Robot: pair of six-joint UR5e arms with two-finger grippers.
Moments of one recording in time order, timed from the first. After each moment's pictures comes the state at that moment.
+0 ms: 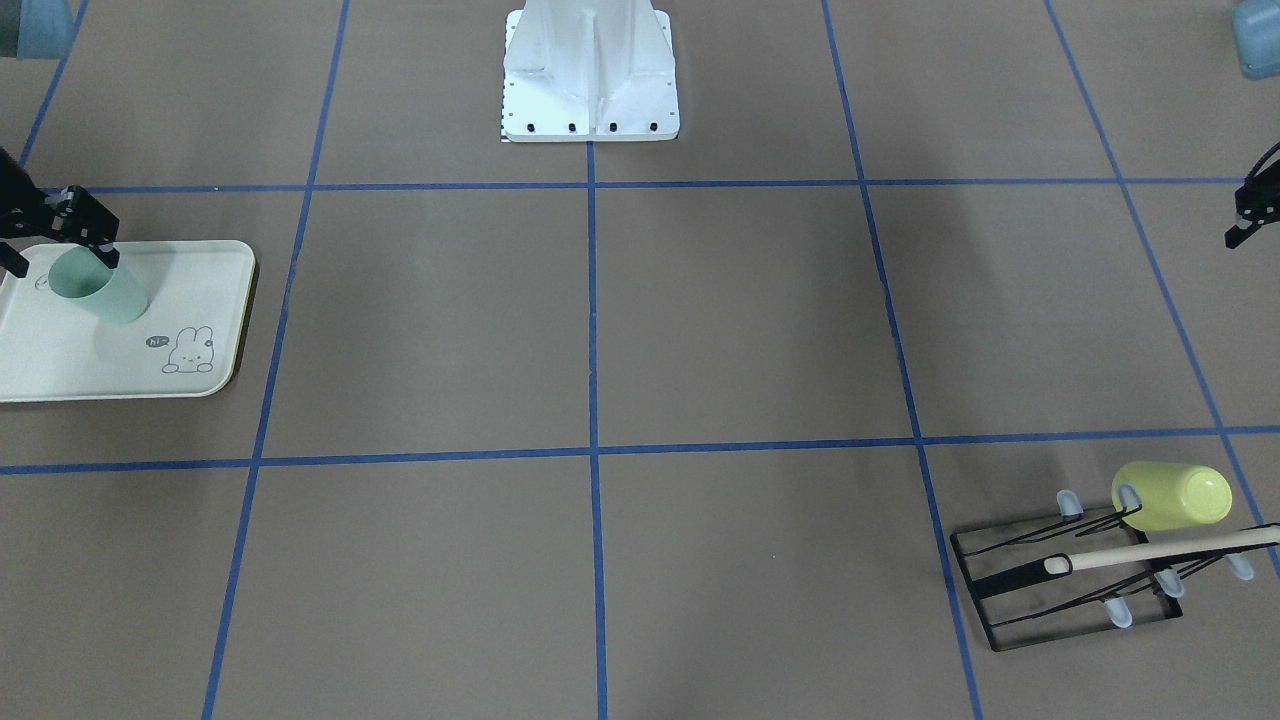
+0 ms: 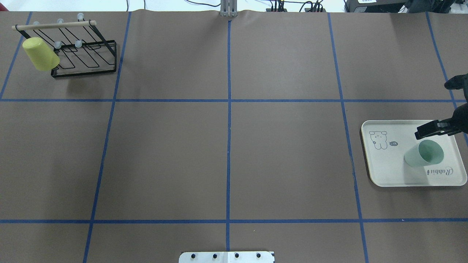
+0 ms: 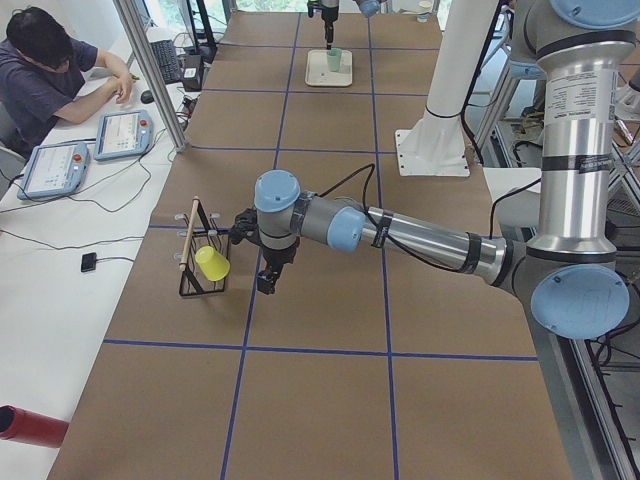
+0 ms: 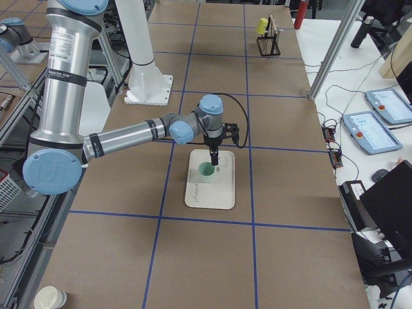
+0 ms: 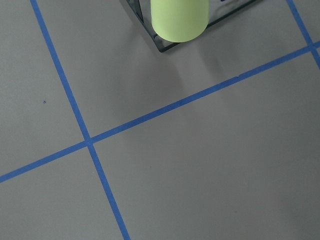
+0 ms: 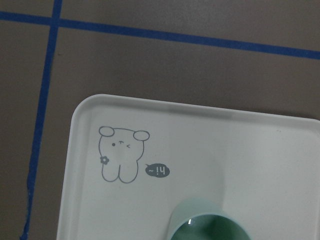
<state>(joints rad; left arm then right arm) -1.42 -1.52 -1.85 -1.63 -2.34 0.08 1.08 -1.71 2.00 -1.39 2.18 0.55</state>
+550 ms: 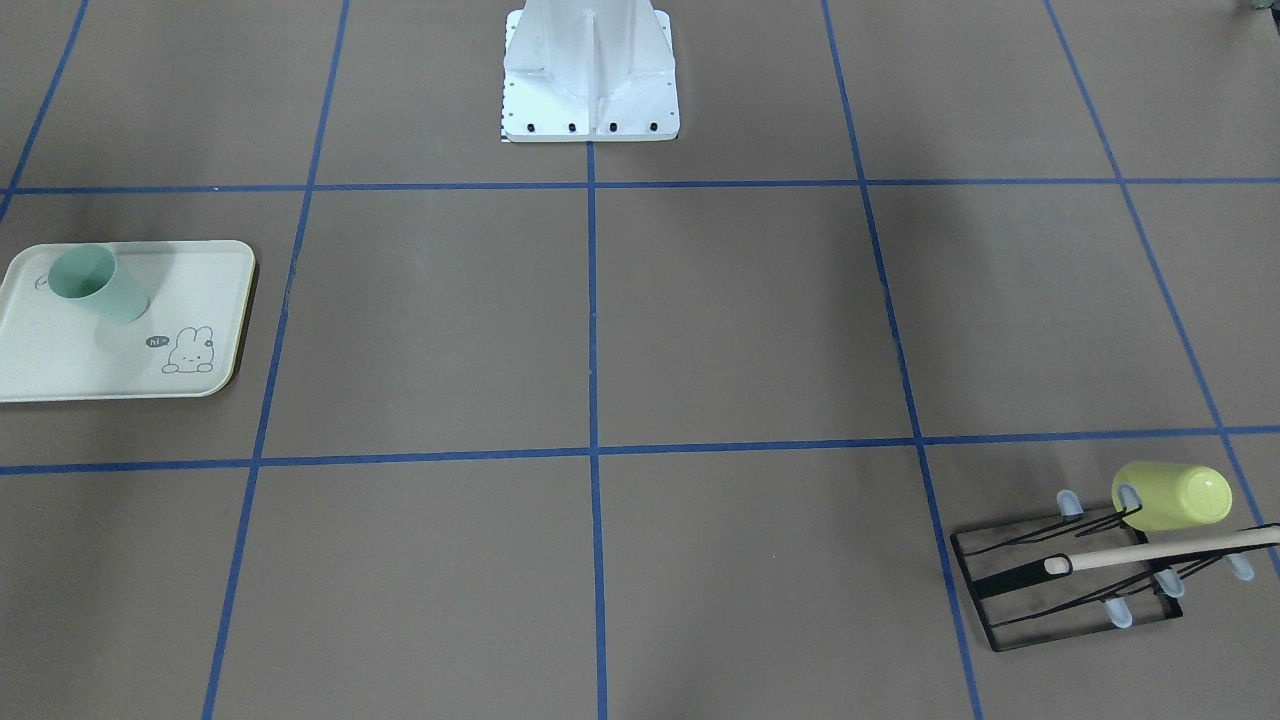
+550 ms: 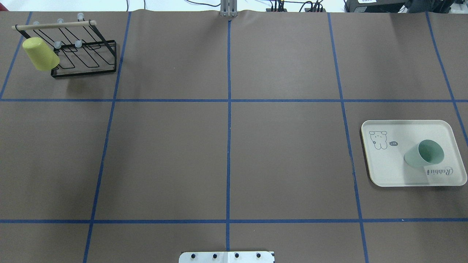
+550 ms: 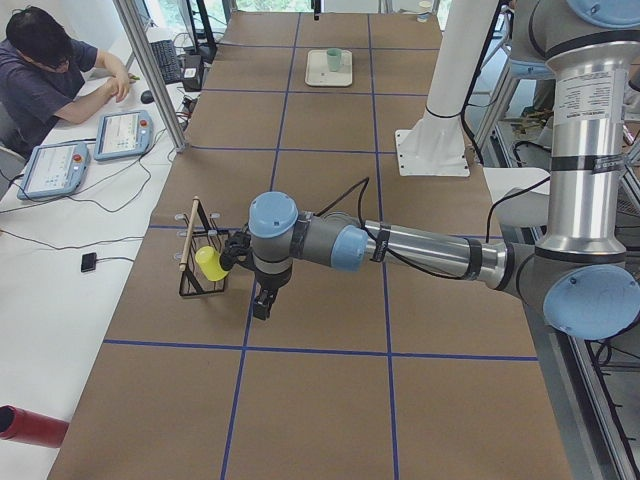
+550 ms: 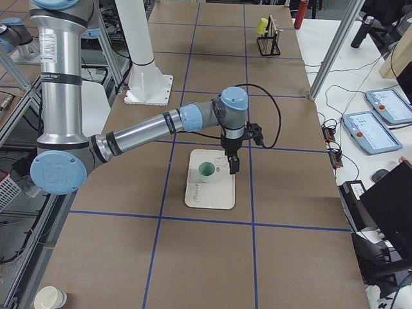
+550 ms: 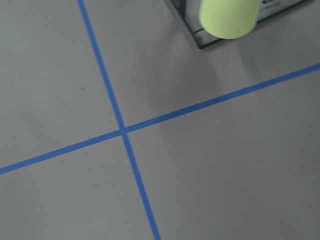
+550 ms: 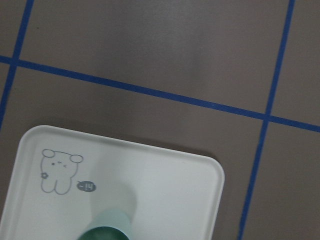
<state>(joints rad) -1.54 -1.53 -1.77 -1.65 -2.34 0.09 1.38 -1.59 1.97 -1.76 2.22 0.03</state>
